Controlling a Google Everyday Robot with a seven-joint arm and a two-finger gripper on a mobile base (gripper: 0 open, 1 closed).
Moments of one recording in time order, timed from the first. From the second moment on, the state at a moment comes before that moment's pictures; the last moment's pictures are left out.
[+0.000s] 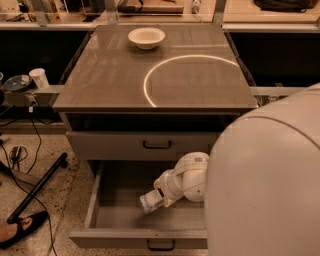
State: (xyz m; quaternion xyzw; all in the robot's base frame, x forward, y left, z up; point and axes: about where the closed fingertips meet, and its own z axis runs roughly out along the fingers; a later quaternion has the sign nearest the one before) arm 0.524 -0.008 0.496 -0.85 0.46 -0.05 0.25
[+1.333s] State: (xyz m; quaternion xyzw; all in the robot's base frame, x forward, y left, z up) arm 0.488 -0.020 0.544 -0.85 0.47 -0.07 0.24
